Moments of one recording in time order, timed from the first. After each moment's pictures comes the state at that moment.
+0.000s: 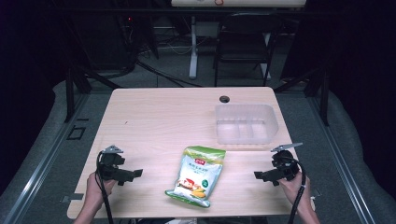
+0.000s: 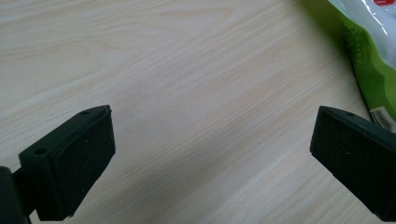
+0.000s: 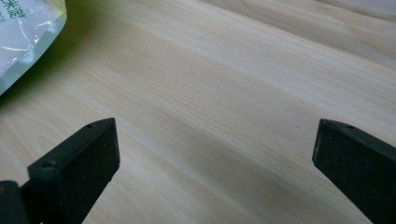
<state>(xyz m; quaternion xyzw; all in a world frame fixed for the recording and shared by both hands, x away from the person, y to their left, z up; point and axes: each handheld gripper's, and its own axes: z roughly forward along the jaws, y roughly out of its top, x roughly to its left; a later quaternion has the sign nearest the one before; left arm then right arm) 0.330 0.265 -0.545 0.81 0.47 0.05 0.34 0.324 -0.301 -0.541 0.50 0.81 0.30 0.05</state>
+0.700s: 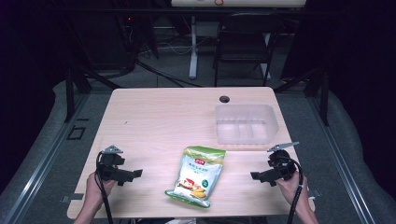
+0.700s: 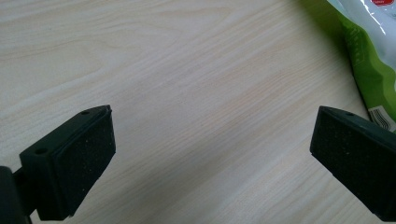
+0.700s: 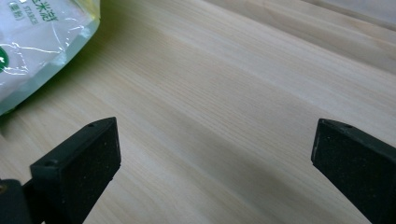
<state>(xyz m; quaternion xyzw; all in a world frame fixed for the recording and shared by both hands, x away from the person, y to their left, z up) 0.329 0.266 -0.544 0.81 0.47 0.05 0.34 0.321 -0.288 -0.533 0.48 0.82 0.31 0.04</state>
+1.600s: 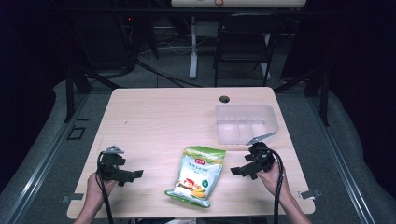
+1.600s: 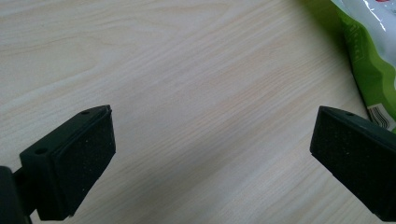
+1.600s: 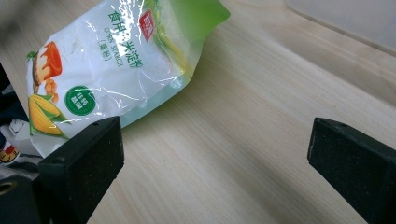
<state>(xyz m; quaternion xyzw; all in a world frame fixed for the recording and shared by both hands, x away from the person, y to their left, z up) 0.330 0.264 -0.546 0.81 0.47 0.05 0.34 0.348 -0.231 -0.523 0.42 0.84 0.34 -0.03</state>
